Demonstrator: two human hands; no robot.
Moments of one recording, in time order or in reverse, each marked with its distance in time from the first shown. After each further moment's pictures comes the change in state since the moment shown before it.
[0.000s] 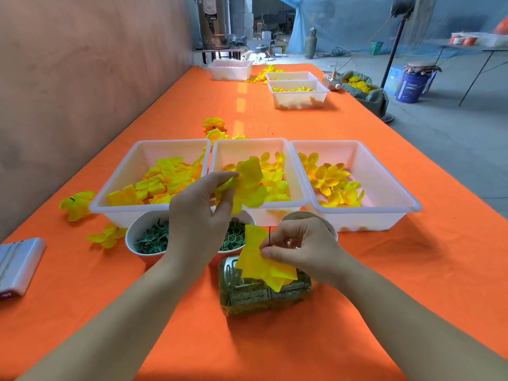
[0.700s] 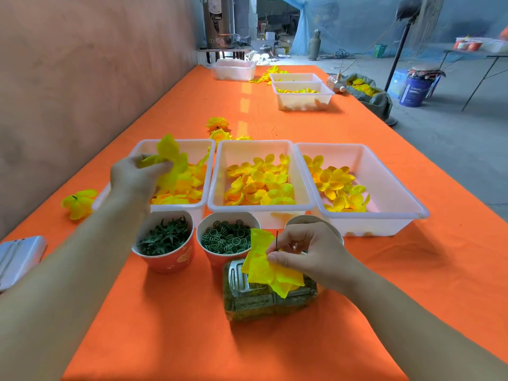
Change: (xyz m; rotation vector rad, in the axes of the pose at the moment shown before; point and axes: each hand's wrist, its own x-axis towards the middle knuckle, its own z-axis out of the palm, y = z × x) left_hand 0.084 -0.088 -0.045 -0.402 0.147 -0.655; right_hand 0.001 0.003 -0.001 0.008 -0.043 0.014
